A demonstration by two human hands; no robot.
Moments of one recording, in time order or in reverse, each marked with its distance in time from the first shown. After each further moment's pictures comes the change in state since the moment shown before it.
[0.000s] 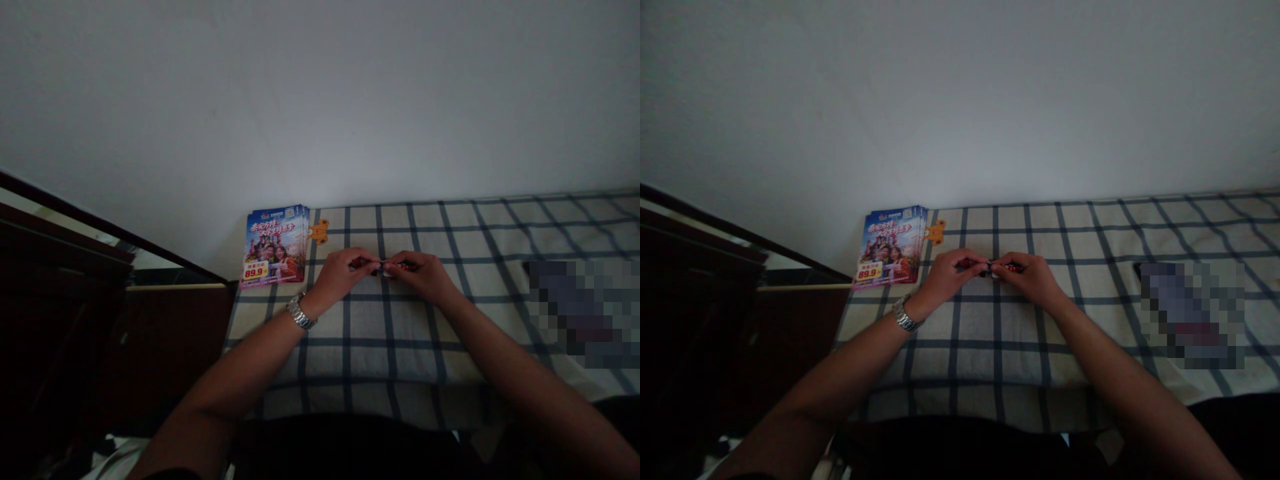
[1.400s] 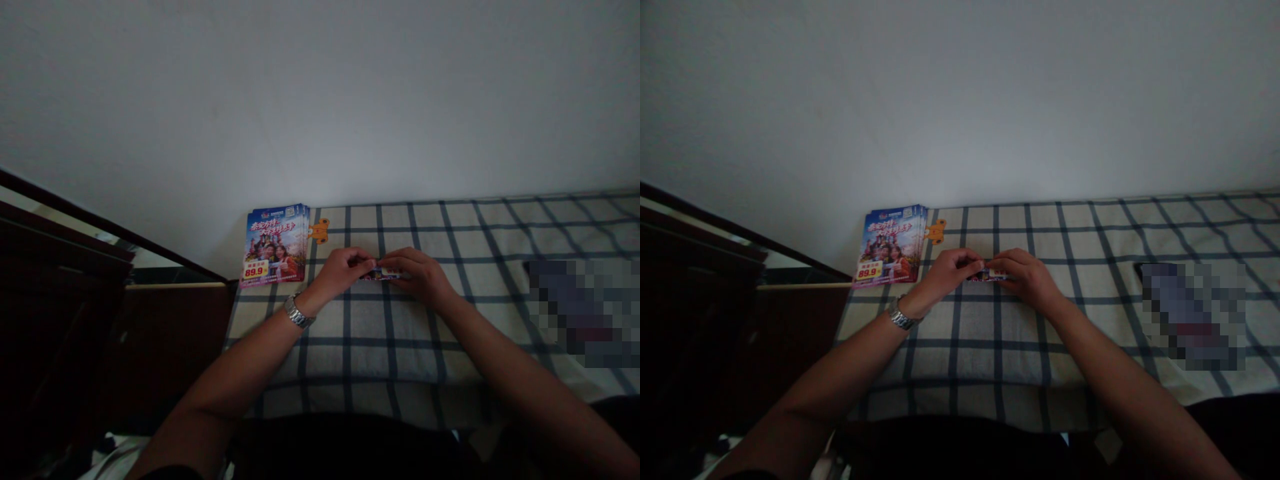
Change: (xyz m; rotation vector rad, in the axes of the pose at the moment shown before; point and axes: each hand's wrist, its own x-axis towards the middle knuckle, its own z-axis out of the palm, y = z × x) left_hand 0.003 -0.003 -0.001 -0.266 -0.080 -0.206; right_hand 0.002 0.007 -0.004 -0.384 -0.023 -0.534
